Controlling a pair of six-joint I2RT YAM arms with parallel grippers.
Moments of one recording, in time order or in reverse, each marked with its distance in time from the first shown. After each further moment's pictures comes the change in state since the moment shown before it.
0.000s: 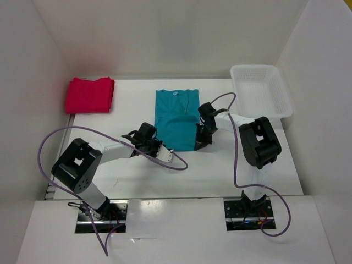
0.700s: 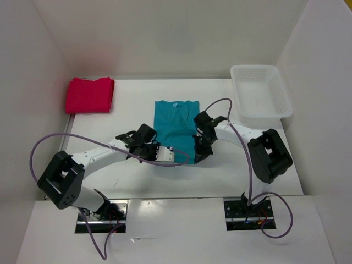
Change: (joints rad) left arm -0.058 -0.163 0.043 -0.315 0.028 -0.316; right arm 0.114 -0.175 -0.122 -0.111 -0.006 -0.025
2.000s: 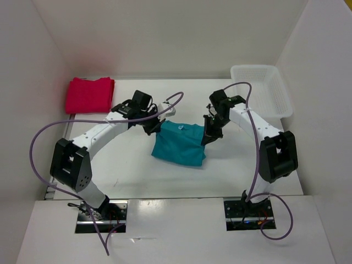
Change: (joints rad) left arm 0.174 0.159 0.462 -0.159 0.166 -0.473; right arm -0.169 -0.067 0.280 -0.319 -0.097 -0.084
